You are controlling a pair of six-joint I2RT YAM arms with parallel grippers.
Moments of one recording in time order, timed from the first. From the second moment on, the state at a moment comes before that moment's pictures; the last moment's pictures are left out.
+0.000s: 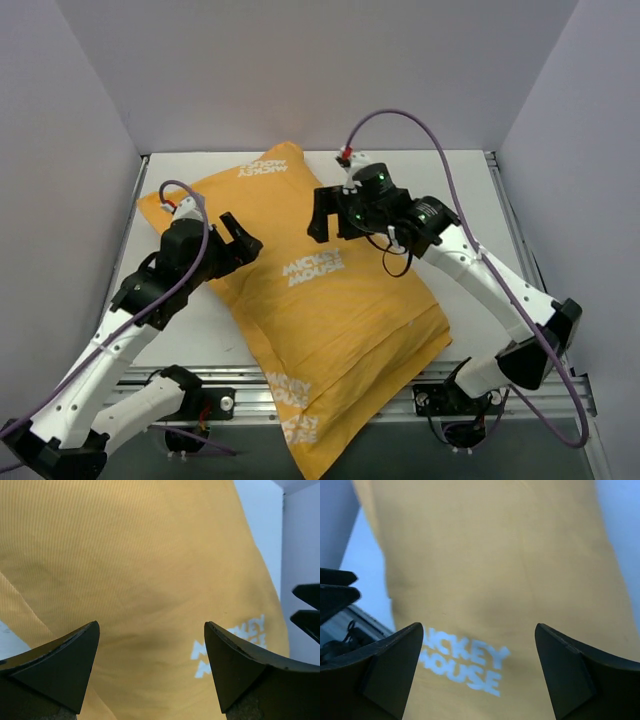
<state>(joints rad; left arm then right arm) -0.52 0.87 1.02 -0.67 -0.17 -0.82 0.76 1.49 1.57 -0.68 -0.03 0.43</state>
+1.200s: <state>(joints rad) -0.58 1.23 1.26 -0.52 -0.04 -0.40 0.61 1.82 1.71 -0.49 0.09 0.33</state>
